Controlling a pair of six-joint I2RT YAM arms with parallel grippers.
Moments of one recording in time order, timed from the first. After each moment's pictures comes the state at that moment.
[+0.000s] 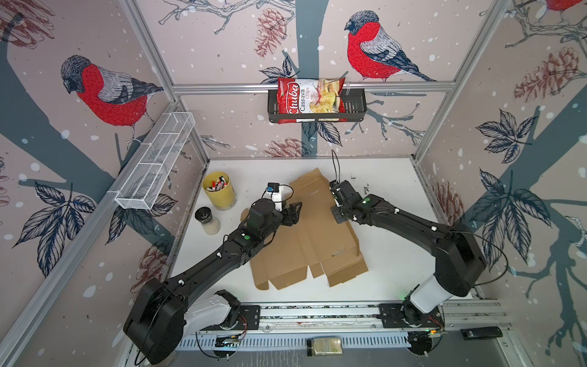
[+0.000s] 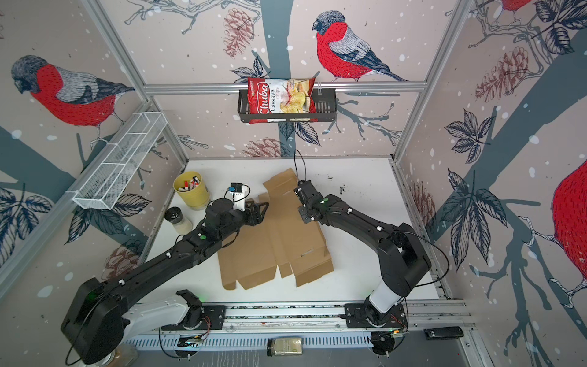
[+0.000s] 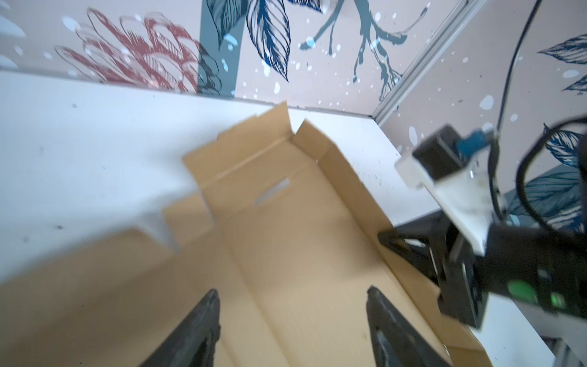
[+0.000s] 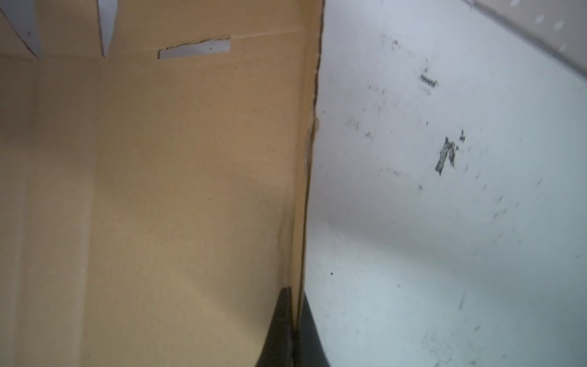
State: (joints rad) left arm -0.58 1.16 0.70 0.13 0.02 -0.41; right arm 0.77 1.62 1.19 -0.59 0.33 0.05
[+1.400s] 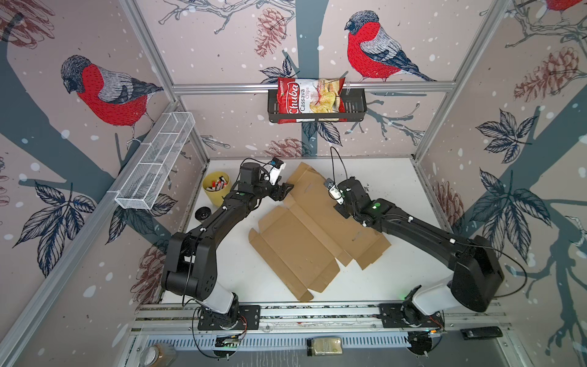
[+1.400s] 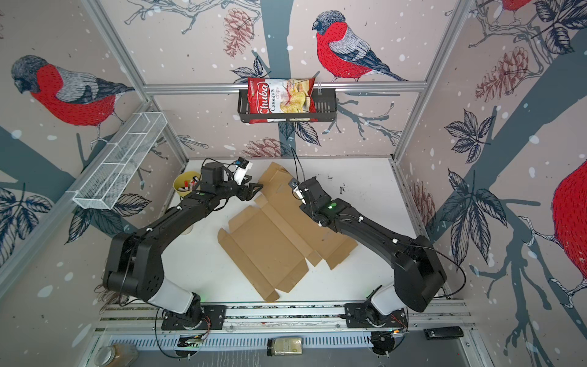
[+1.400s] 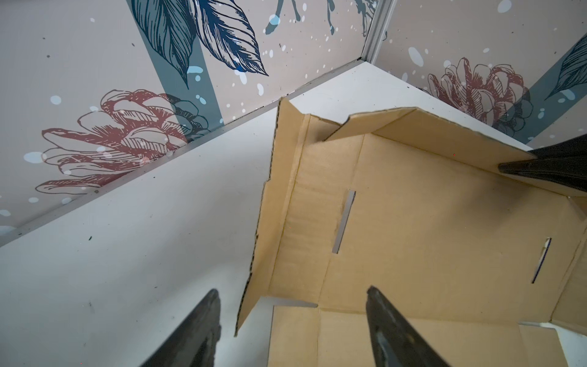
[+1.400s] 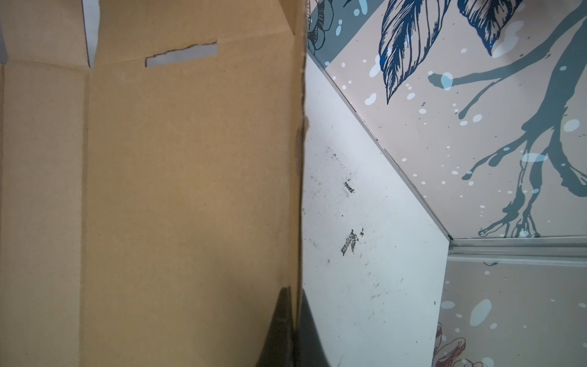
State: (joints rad) left arm -0.23 1.56 1.10 -0.04 0.55 0.21; right arm 0.75 1.48 1.12 -0.38 0.41 -0.39
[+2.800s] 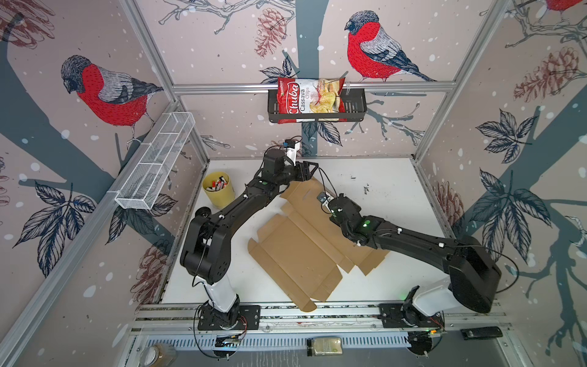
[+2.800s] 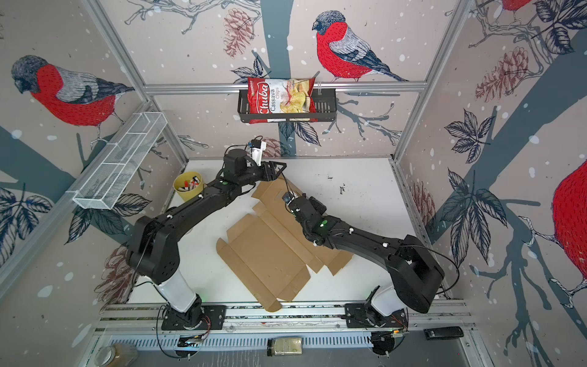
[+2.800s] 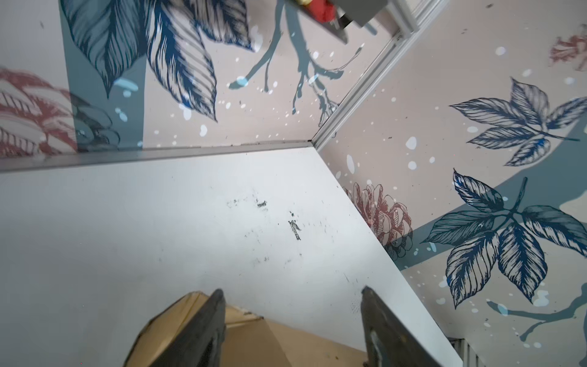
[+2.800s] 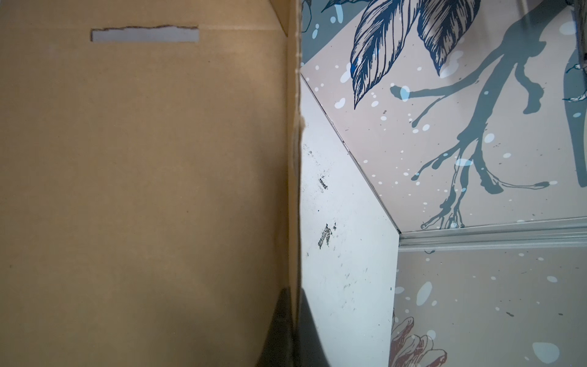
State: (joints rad) left arm -0.43 1.76 1.38 0.07 0.46 -0.48; right arm 0.90 1.49 0.94 -0.16 0.69 -0.45
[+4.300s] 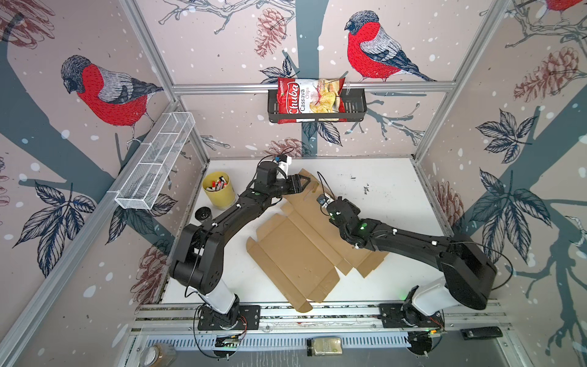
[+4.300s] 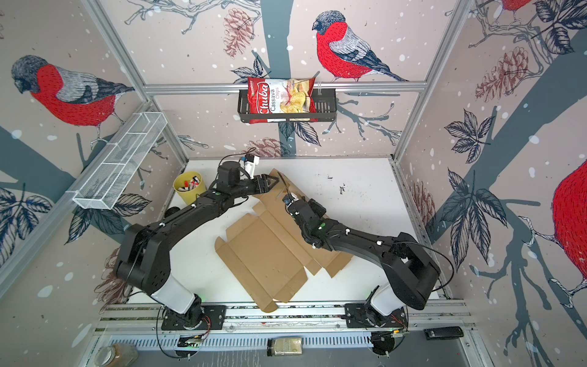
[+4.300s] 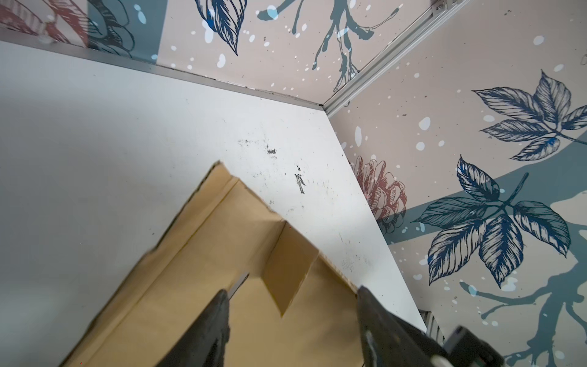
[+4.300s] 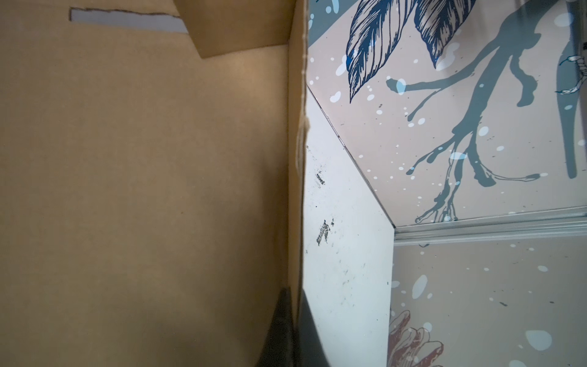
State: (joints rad) left arm -0.34 1.57 1.10 0.07 0.55 -0.55; right arm 0.90 1.52 0.90 -0.08 0.75 -0.48
